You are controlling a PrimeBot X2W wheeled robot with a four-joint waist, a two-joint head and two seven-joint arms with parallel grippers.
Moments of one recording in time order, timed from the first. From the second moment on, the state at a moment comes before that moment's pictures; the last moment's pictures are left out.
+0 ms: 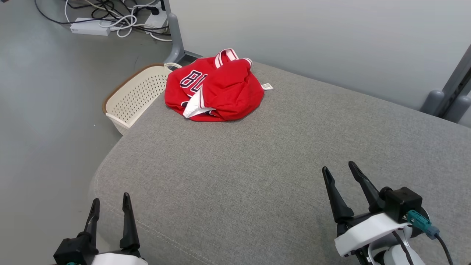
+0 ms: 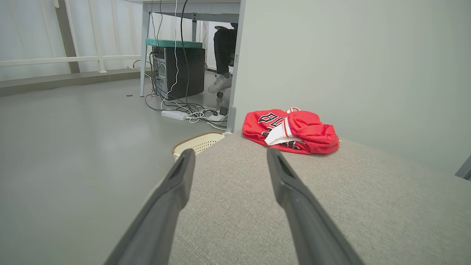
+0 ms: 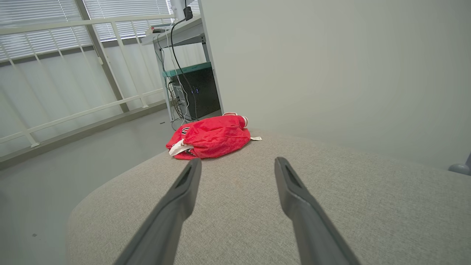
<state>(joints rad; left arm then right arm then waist) 0.08 0.08 -0.08 0.13 -0.31 0.16 -0.26 -0.14 -0.05 0.20 0.26 0.26 0.13 -0.20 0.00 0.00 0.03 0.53</state>
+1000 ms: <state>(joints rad) -0.56 0.36 -0.10 0.36 -0.32 -0.09 -0.01 -0.19 -0.05 0.08 0.08 0.10 0.13 -0.14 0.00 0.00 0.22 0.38</state>
